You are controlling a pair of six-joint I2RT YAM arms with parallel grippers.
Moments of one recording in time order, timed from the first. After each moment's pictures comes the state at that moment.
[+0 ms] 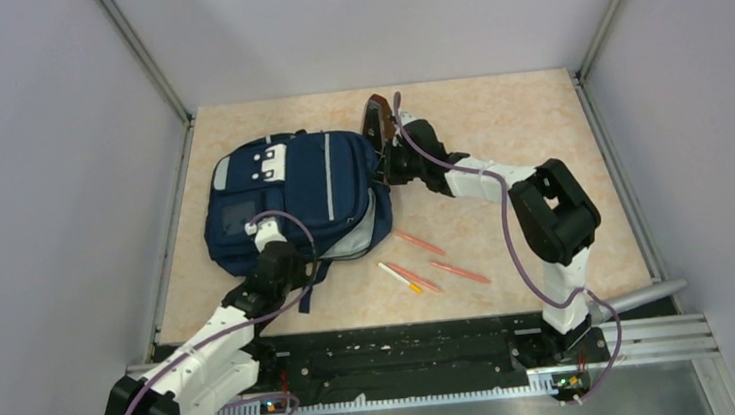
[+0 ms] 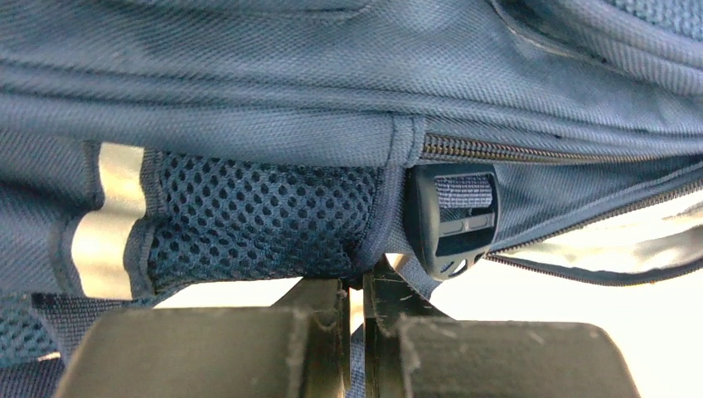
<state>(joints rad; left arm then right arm) -0.47 0.84 0.28 -0.17 -0.31 -0.66 0.60 1.94 1.30 0.10 -0.21 0.57</state>
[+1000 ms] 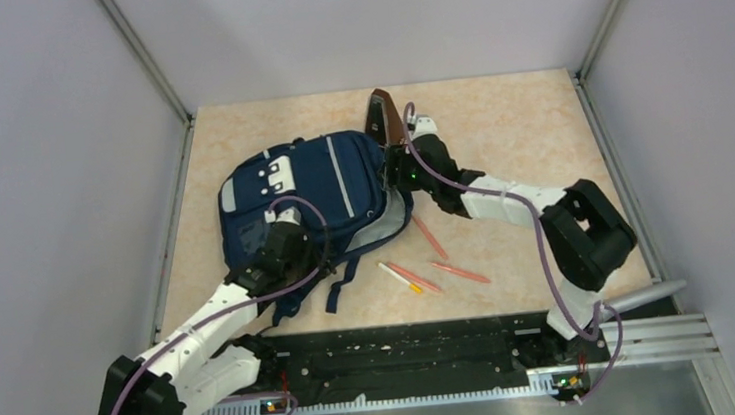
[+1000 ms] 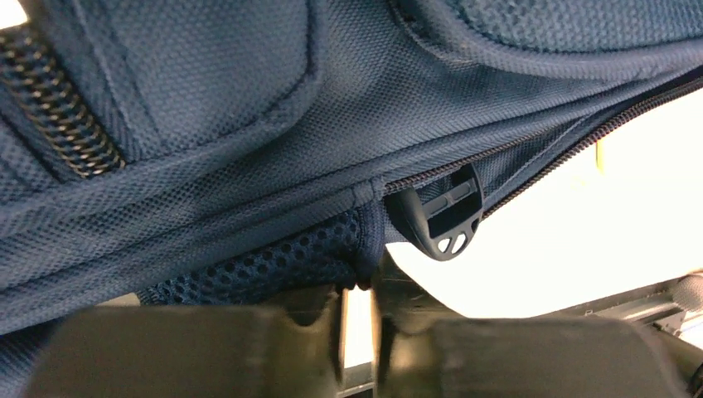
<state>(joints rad) -0.53 0.96 0.49 -0.37 0.00 -0.81 0.66 1.76 1.11 0.18 0.10 0.54</state>
